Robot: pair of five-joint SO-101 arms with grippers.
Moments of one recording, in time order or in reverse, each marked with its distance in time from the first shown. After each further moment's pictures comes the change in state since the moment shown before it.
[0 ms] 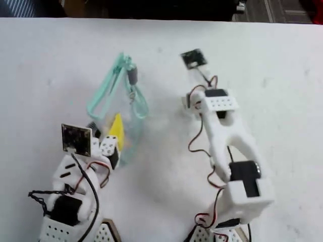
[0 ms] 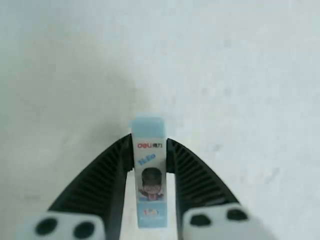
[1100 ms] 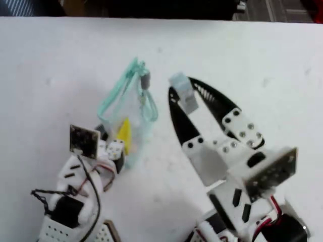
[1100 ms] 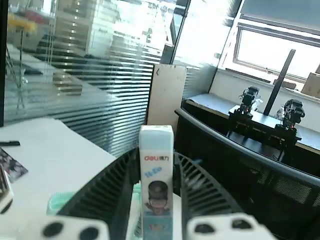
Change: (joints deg) left arm 4.9 0.0 0.0 1.0 0.0; right arm -25.3 -76.8 -0.1 8.9 -0.8
